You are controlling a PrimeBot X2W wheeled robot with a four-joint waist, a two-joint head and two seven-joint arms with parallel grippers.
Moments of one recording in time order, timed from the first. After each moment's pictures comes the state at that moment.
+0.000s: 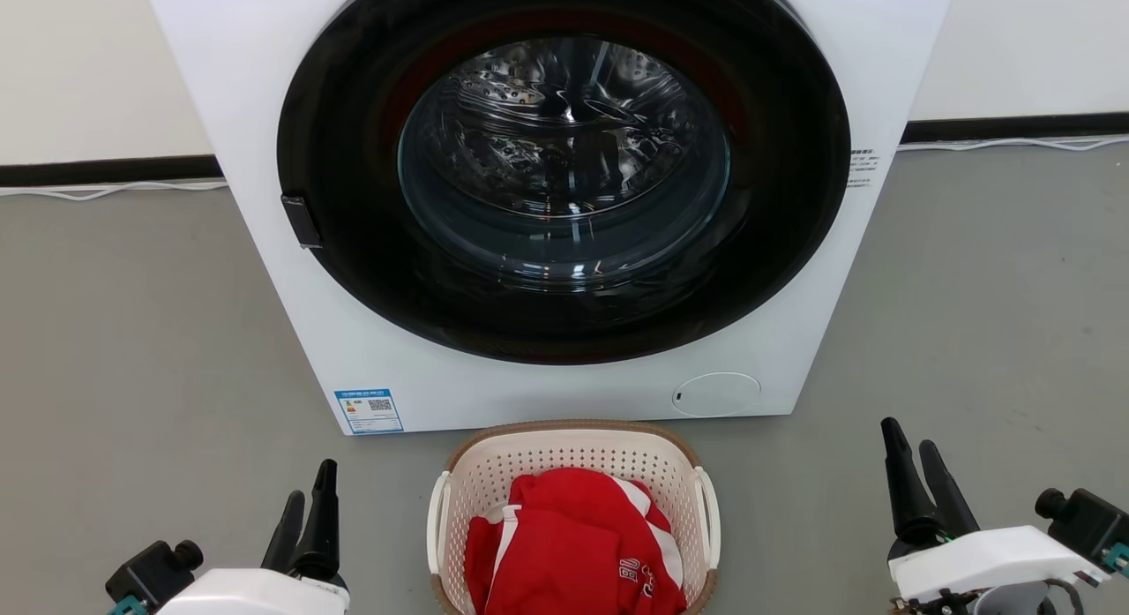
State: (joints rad) left arm -0.01 0.03 0.05 0.31 -0.91 -0.12 -0.08; right arm -0.02 -0.08 -0.03 0.26 0.81 0.12 -0.07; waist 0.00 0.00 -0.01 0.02
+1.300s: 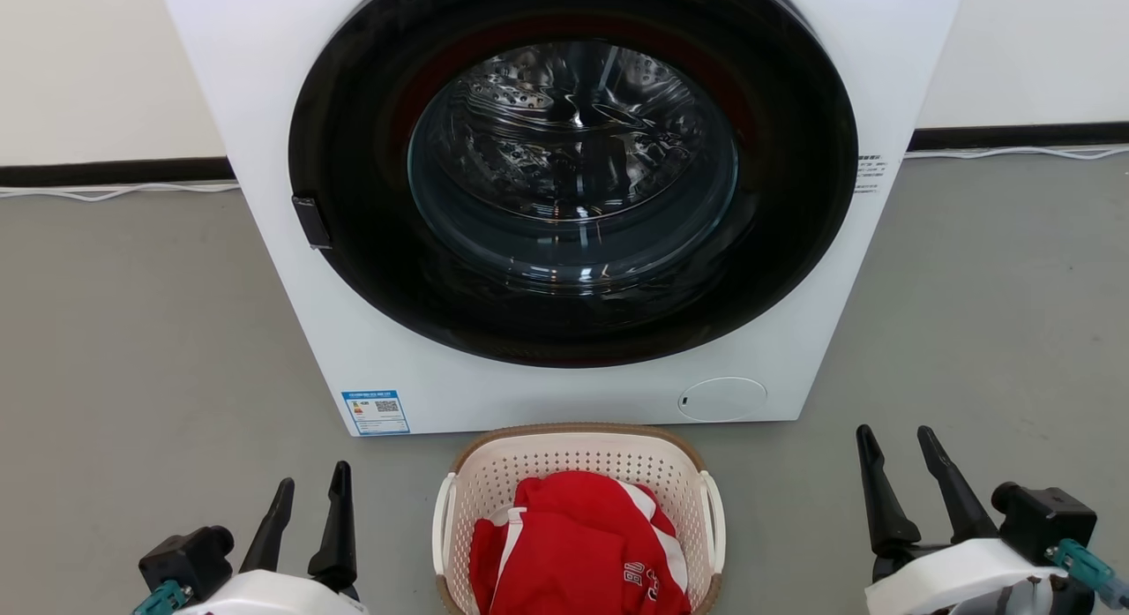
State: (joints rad) left arm 0.00 0.04 0.05 0.31 -0.47 -0.12 -0.19; right arm -0.02 -0.11 0.00 0.28 0.34 0.12 -0.18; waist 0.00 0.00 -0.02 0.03
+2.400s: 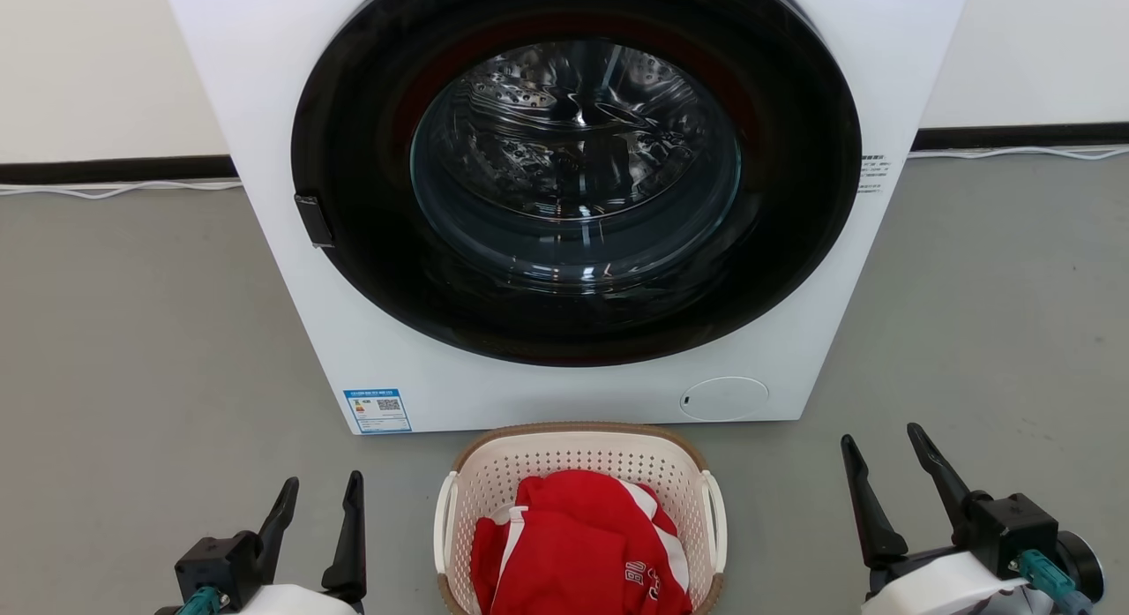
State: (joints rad) left arm 0.01 0.04 0.04 0.31 -0.22 -0.12 -0.25; right arm -0.02 -0.12 0.00 0.29 0.08 0.12 -0.25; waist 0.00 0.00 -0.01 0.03
